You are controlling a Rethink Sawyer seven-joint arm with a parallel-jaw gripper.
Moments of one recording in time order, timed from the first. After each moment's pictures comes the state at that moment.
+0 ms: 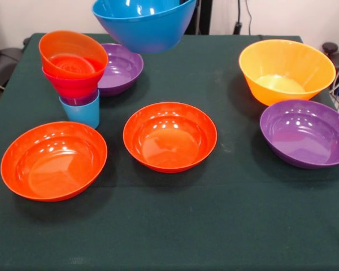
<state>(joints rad) -0.48 -1.10 0.45 1.94 -0.63 0.50 1.71</state>
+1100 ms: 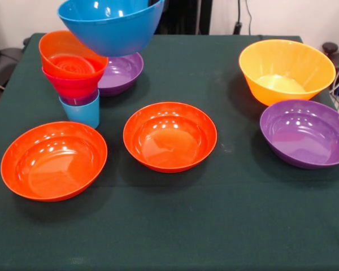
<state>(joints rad) -0.61 -1.10 0.54 1.96 -0.73 0.50 1.71</state>
